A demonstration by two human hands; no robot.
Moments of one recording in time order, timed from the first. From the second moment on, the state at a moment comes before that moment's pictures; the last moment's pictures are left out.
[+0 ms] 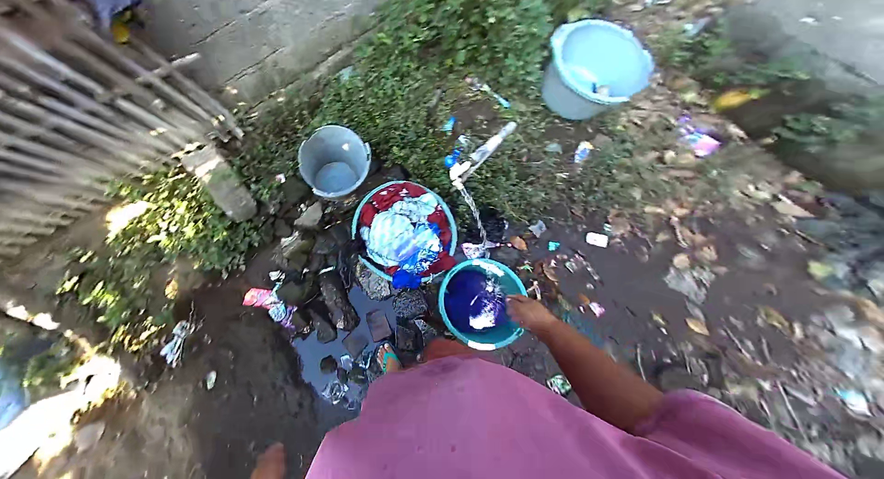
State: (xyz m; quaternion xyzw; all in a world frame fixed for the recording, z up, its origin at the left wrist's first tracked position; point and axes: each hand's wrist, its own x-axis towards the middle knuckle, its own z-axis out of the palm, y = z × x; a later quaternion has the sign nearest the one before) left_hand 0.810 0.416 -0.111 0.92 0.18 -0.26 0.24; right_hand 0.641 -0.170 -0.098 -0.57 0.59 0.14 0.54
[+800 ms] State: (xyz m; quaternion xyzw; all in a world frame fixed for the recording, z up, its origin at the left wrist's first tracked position) left_hand 0.826 -0.165 -0.252 0.69 -0.38 -0.61 -0.03; right_hand 0.549 -0.160 -0.255 -0.26 0.72 0.06 0.64
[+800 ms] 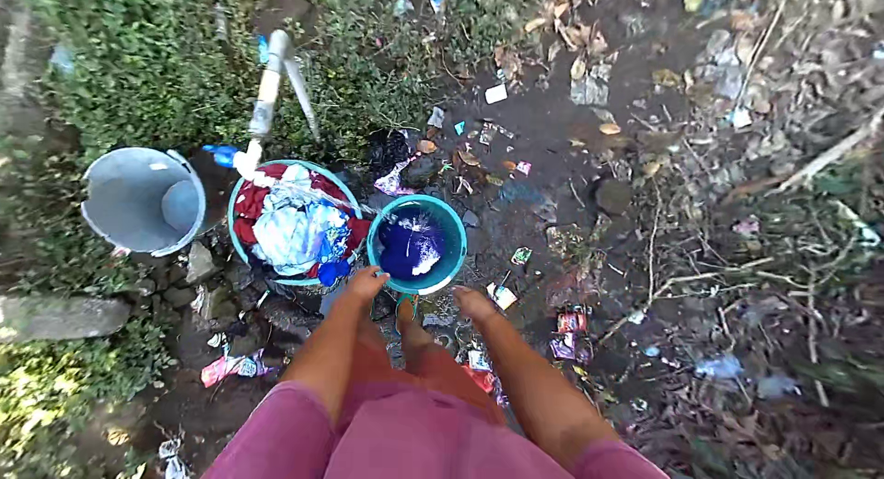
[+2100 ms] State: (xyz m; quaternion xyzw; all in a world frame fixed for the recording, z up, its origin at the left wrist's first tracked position) left_hand 0.693 -0.241 -0.721 0.68 -0.66 -0.30 -0.08; right_hand 0.620 -0.206 -0.711 -0.26 0.86 -0.09 0.43
